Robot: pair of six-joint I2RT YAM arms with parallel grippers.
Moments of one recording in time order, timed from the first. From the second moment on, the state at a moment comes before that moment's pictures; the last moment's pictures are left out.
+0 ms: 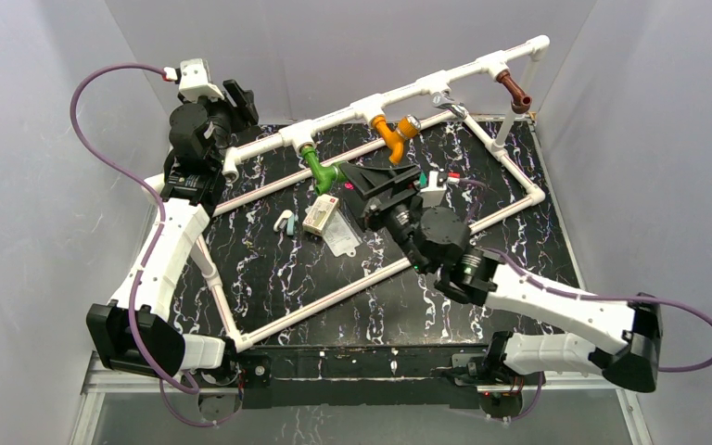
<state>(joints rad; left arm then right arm) -0.18 1.35 1.29 0.07 -0.14 -0.21 1.15 1.15 0.99 0.29 0.58 1.52</state>
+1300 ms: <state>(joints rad) -0.18 1.35 1.29 0.07 -0.15 -0.20 1.26 1.08 1.12 0.04 0.22 -0.97</state>
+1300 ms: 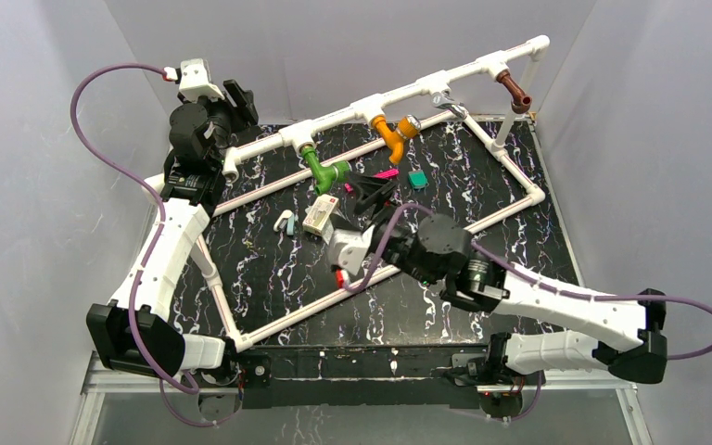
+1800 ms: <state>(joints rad) -0.18 1.35 1.29 0.07 -0.15 -0.20 1.32 1.28 1.08 0.36 0.38 -1.41</state>
